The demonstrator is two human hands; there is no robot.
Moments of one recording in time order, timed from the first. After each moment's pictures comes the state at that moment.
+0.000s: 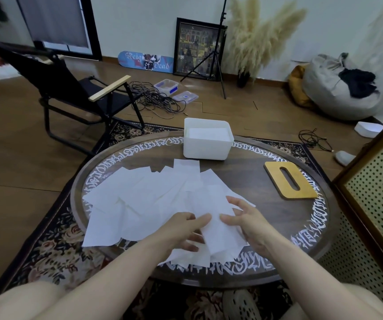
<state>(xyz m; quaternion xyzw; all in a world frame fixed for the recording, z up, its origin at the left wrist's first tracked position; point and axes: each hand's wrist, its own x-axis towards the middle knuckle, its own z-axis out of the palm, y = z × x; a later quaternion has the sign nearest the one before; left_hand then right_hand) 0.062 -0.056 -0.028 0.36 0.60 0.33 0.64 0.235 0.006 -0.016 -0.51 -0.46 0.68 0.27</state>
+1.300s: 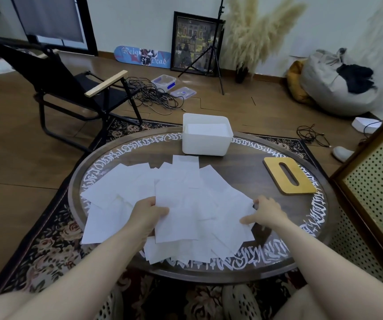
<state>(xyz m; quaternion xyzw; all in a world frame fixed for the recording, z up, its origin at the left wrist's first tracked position) 0.017 -0.062 -0.024 0.23 0.68 0.46 0.52 0.275 0.066 -0.047 -0.71 -0.66 0.23 -0.07</state>
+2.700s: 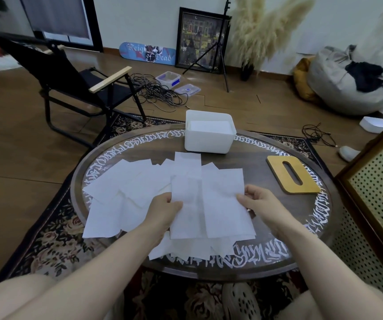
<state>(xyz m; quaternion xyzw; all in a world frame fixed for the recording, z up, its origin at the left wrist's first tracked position) 0.046 -0.054 -0.022 0.27 0.69 0.45 0.51 0.252 0.019 0.003 -0.54 -0.62 0.53 0.23</state>
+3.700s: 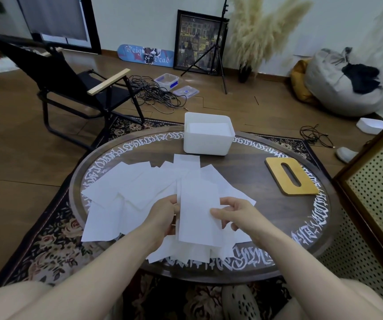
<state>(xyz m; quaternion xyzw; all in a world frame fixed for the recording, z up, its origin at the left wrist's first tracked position) 0.048 -0.056 -0.018 0.25 0.63 0.45 0.58 0.226 0.005 -0.009 -0.54 -0.61 0.56 0.15</state>
